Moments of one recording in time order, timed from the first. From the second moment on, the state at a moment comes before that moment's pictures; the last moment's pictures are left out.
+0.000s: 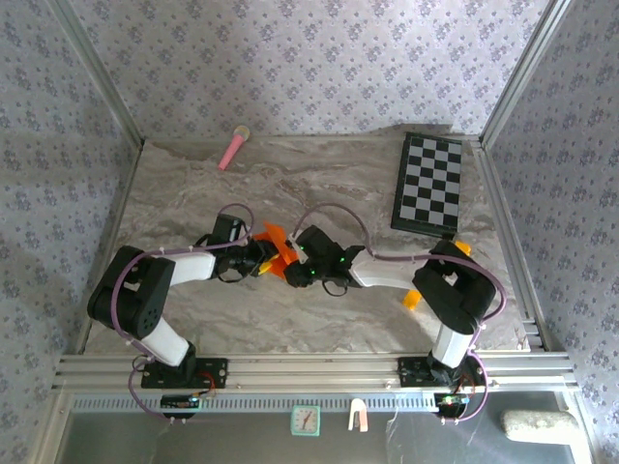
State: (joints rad) left arm -0.39 1.59 0.61 0.08 0.50 -1.09; right arm 0.92 1.74 0.95 -0.07 -0.10 0.34
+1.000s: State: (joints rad) left arm -0.39 1.59 0.61 0.07 0.49 -1.09; right arm 0.94 1.83 1.03 -0.12 -0.01 0.27
